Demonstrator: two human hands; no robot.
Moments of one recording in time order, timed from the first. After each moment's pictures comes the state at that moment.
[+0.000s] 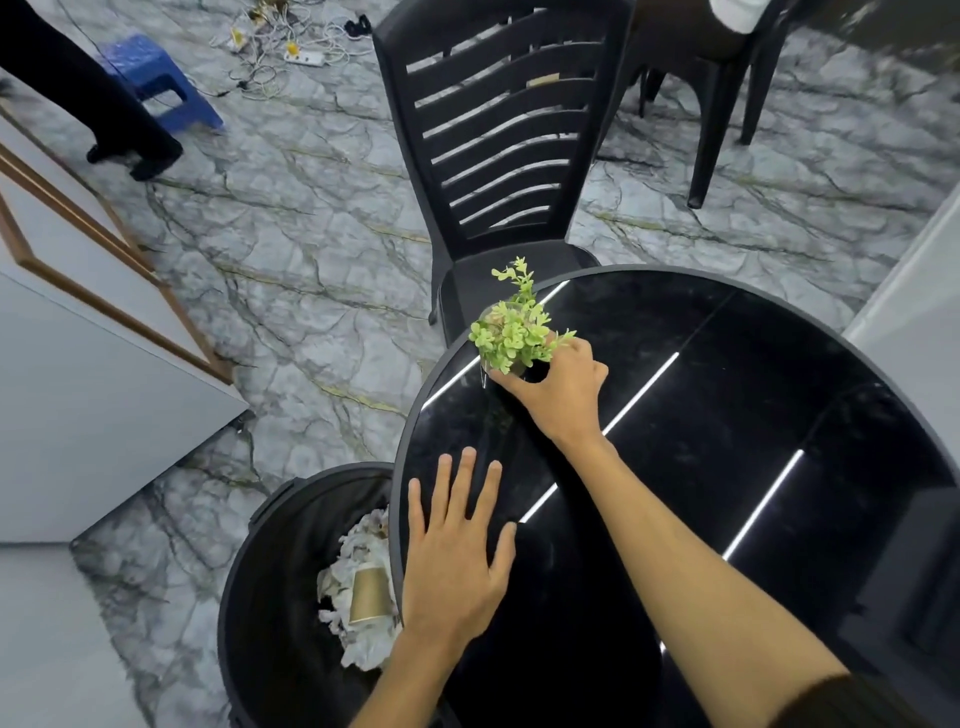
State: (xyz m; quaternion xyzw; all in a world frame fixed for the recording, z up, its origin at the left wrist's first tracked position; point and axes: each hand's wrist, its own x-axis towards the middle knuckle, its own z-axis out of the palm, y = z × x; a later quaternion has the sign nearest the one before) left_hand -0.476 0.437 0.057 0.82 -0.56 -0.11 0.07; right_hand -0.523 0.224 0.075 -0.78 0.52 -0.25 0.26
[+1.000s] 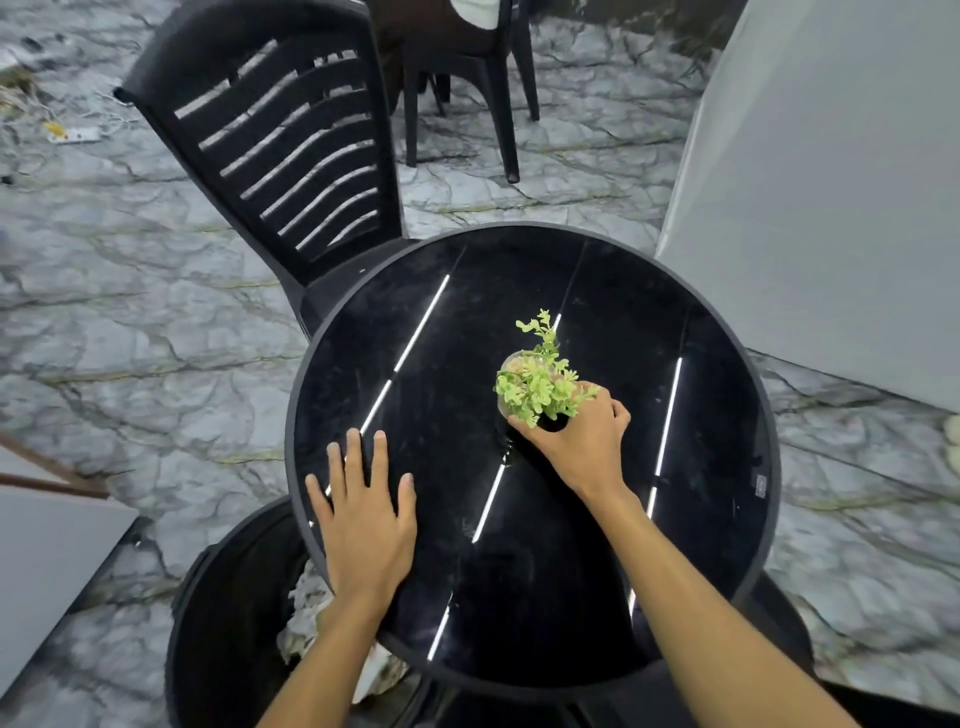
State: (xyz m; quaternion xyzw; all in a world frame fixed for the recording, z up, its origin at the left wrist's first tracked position) left_hand -0.479 0.442 0.066 0.81 -0.57 -0.11 0.09; right_hand -0.703 0.341 0.086 -0.65 0.67 -0.29 0.20
